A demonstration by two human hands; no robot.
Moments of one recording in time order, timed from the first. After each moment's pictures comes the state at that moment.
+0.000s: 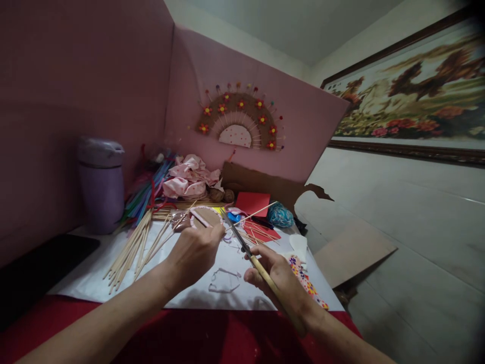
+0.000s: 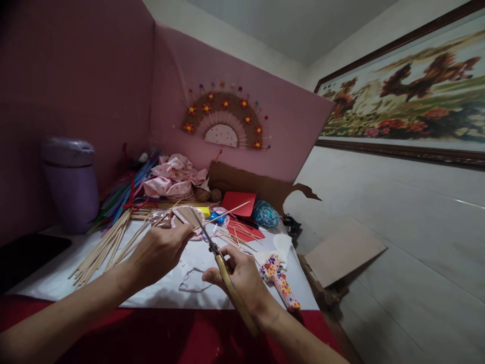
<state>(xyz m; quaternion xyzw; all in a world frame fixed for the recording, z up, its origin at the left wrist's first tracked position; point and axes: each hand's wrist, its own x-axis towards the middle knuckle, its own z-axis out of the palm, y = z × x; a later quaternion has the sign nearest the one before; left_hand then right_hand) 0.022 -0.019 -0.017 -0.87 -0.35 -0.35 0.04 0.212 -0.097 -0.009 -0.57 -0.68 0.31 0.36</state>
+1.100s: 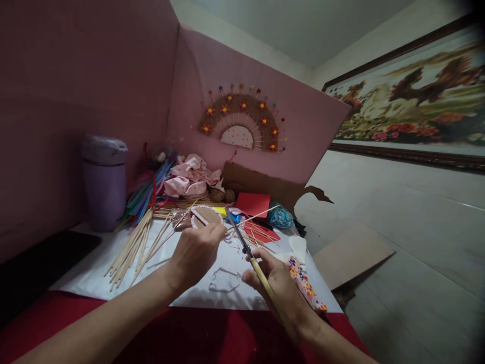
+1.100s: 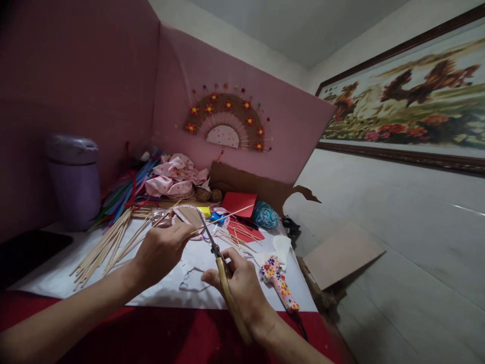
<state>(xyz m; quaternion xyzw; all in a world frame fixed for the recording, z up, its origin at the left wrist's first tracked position) 0.028 -0.021 -0.020 -0.84 -0.35 -0.41 0.02 0.202 -0.104 -0.015 -0.58 -0.67 0.26 0.39</state>
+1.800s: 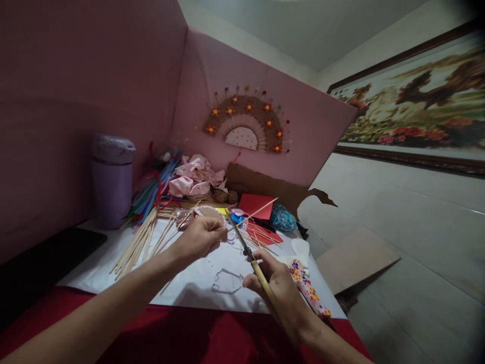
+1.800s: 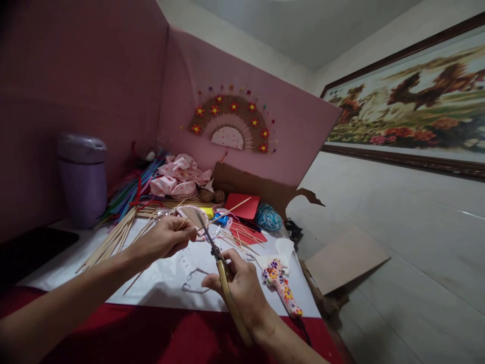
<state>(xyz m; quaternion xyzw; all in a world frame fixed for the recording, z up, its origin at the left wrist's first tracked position) 0.018 -0.013 -0.004 -0.71 -0.37 -0.35 -0.48 0.200 -0.102 -0.018 -0.57 -0.68 0.26 0.38</state>
